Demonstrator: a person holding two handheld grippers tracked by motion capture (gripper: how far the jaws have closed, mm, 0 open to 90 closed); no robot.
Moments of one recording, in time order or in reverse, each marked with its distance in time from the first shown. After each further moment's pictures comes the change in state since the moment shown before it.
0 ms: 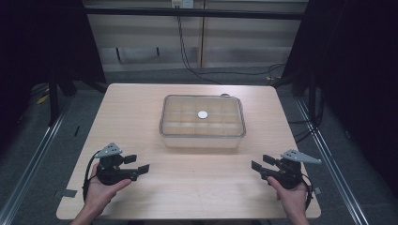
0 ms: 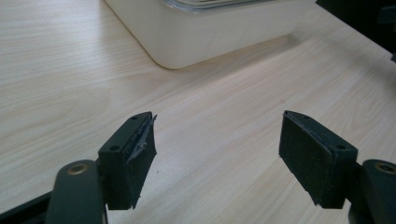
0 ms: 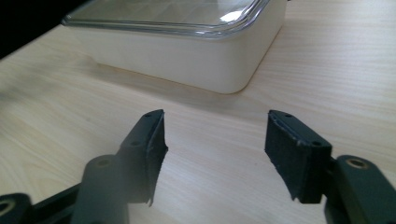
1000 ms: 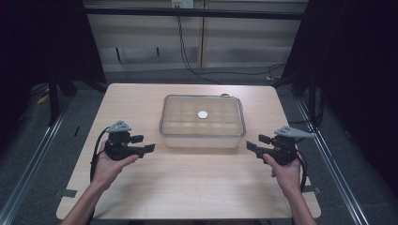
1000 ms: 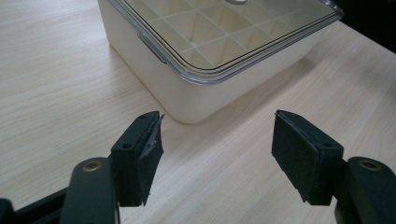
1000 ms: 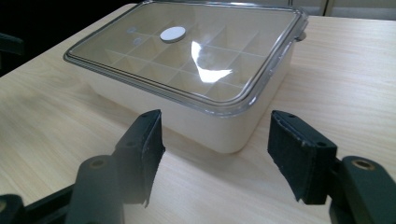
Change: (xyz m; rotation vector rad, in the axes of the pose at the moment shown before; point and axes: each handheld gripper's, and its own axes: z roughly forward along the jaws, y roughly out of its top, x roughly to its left) left arm 0.016 0.057 0.022 0.014 0.015 0.065; right arm -0.006 0.060 0.025 -0.002 0.029 -0.060
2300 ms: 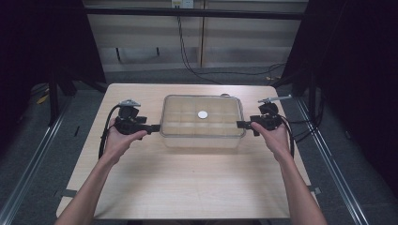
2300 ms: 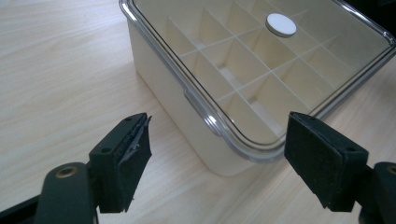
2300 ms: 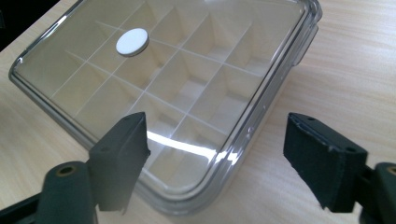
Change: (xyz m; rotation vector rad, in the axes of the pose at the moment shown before) left arm 0.035 0.057 0.040 0.062 0.025 -0.036; right arm -0.044 0.065 0.077 0.238 0.046 0.061
